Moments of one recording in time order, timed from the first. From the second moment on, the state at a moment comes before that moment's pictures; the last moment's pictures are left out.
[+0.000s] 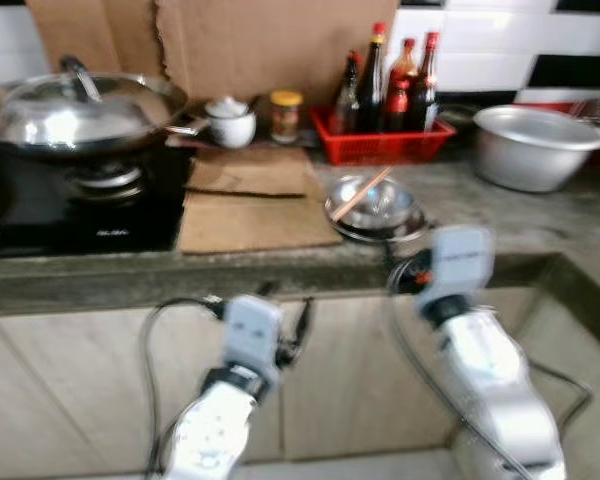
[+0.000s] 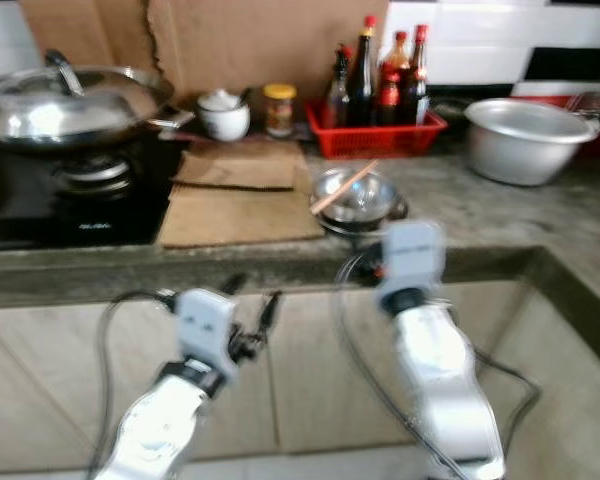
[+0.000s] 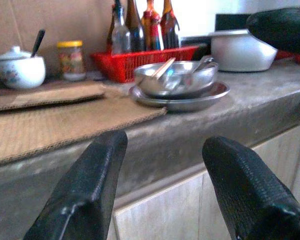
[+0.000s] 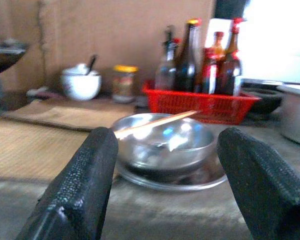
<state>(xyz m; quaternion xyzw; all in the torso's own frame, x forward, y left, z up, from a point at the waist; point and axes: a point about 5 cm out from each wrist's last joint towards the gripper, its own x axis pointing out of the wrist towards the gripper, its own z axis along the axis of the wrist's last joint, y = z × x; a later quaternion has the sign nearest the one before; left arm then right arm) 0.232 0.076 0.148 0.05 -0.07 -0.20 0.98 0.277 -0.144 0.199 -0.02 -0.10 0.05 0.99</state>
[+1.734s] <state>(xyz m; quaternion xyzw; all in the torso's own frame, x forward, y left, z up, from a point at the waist) 0.228 0.080 0.137 0.06 -0.05 -0.19 0.98 0.353 -0.108 0.279 0.01 0.11 0.06 0.99</state>
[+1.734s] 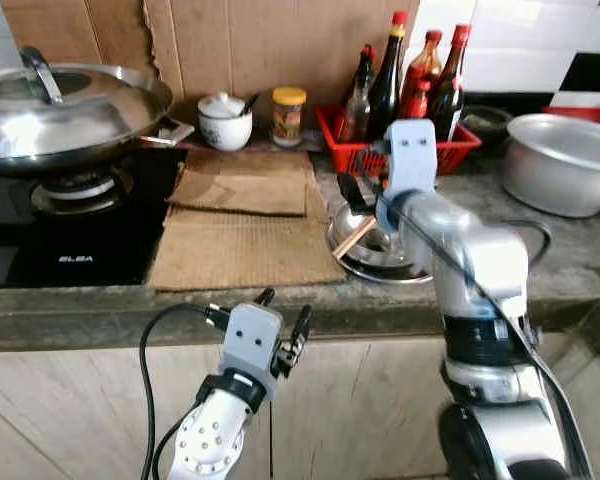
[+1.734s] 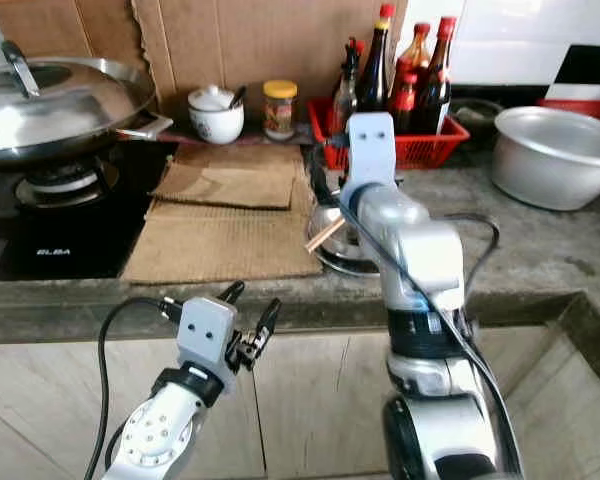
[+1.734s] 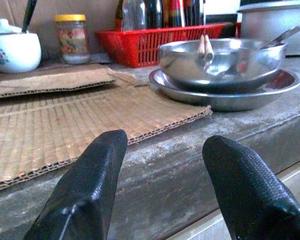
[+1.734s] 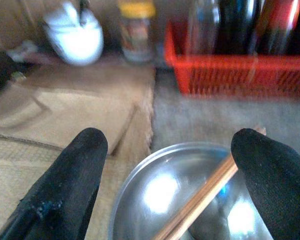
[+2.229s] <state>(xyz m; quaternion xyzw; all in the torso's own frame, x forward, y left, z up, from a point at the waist) 0.227 0.079 0.136 0.05 -0.05 -0.19 0.98 0.365 -0.107 0.268 0.04 0.22 0.02 0.97</state>
